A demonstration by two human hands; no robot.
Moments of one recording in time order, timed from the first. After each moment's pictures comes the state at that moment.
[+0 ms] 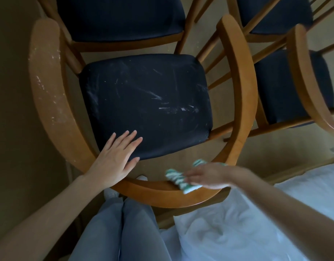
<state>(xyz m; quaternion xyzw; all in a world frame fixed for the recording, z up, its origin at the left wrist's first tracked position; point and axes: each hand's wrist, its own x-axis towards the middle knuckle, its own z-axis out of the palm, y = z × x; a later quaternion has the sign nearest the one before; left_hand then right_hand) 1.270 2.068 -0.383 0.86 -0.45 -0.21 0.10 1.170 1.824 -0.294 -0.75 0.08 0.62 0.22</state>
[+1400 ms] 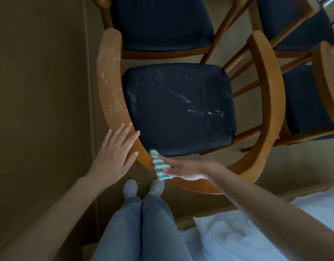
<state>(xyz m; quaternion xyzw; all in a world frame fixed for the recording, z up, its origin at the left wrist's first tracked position) 1.271 2.174 -0.359 0.91 -0.34 -0.17 0.15 1.201 1.946 -0.339 -0.71 0.06 0.59 0.39</state>
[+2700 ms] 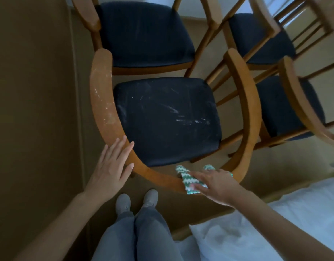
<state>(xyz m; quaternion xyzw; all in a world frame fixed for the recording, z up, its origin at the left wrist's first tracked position) 1.260 2.177 -0.358 0.91 -0.34 -0.16 0.20 1.126 1.909 -0.291 -0.92 0.04 0.38 0.08</state>
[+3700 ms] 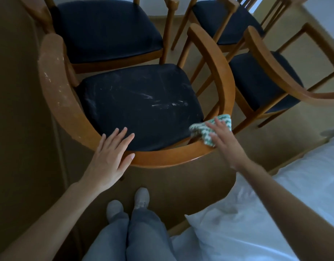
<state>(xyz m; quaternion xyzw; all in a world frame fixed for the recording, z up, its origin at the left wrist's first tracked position) 1.210 2.118 -0.389 0.87 -0.44 -0.12 0.17 1.051 1.831 -0.335 -0.91 0.27 0.06 0.31</state>
